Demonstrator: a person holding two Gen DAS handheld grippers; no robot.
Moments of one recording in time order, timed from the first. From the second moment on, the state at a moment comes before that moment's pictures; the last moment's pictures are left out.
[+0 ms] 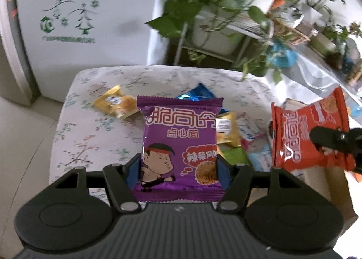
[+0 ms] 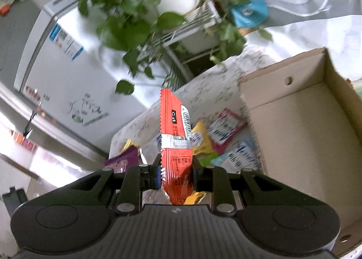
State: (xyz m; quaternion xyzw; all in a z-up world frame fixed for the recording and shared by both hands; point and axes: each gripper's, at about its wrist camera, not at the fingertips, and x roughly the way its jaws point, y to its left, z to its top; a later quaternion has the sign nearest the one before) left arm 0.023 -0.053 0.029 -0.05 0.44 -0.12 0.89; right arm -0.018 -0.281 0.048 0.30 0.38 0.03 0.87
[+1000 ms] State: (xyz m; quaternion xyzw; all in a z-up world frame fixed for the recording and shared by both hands) left arm -0.036 -0.207 0.035 -0.03 0.44 -0.29 0.85; right arm -0.078 -0.386 0.054 0.32 0.33 -0.17 0.87
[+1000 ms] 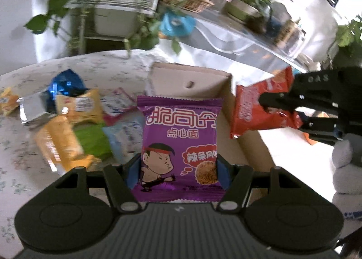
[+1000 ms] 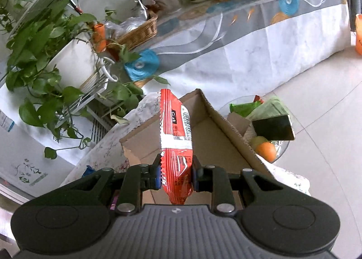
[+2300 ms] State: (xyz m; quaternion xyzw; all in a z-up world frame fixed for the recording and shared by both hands) left arm 0.015 -0.121 0.001 0.07 0.46 -0.16 0.87; right arm -0.032 -0.334 0.040 0.41 0.37 0.02 0.84
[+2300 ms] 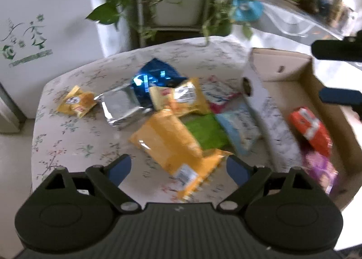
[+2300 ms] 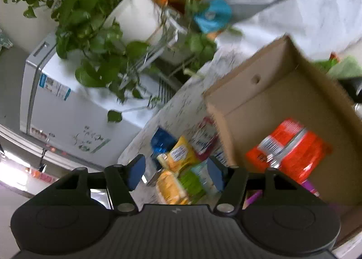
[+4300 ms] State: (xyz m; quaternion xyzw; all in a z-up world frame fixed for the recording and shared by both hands) left arm 0.043 -0.010 -0.033 0.01 0.49 -0.08 0.87; right arm 0.081 -0.200 -0.054 0.18 0.49 -0.16 0.84
